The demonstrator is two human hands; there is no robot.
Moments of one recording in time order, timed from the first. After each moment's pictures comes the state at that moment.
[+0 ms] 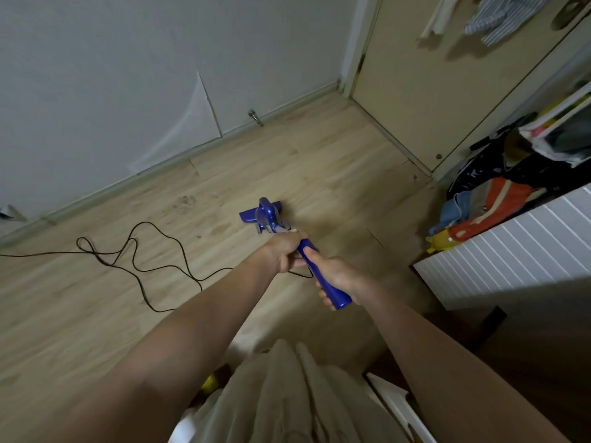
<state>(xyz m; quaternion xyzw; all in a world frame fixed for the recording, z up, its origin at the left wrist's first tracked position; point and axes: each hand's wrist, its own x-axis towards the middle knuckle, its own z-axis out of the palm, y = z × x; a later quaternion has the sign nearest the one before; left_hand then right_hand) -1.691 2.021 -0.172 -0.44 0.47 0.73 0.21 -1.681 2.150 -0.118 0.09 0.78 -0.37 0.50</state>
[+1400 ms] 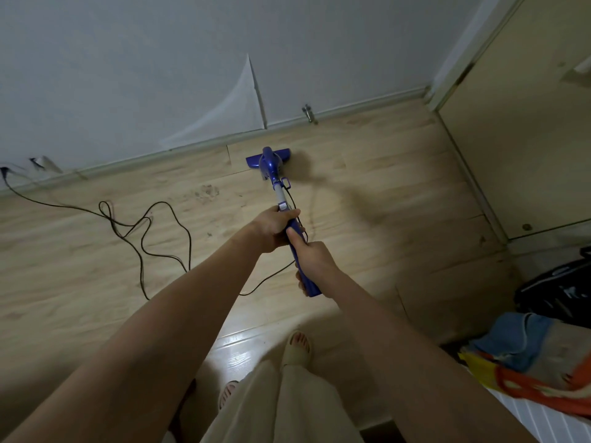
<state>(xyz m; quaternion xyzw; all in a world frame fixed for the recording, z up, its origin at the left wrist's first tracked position) -1.946 1.907 -0.213 -0.51 0.43 0.74 0.08 -1.966 2.022 -0.208 0.02 0.75 -0.37 0.55</state>
